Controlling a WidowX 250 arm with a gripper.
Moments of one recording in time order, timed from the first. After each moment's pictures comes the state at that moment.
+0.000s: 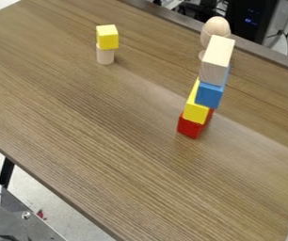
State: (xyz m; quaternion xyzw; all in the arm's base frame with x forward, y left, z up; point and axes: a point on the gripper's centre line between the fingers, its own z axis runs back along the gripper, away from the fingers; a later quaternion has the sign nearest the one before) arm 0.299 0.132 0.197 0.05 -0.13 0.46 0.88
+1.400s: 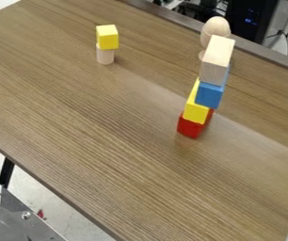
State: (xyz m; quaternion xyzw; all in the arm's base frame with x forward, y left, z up) arm 0.297 0.023 0.191 0.04 -0.11 0.31 0.94
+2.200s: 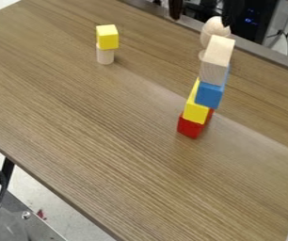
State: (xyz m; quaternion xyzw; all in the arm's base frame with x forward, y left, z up) arm 0.320 -0.028 0.180 0.02 -0.09 0.26 0.96
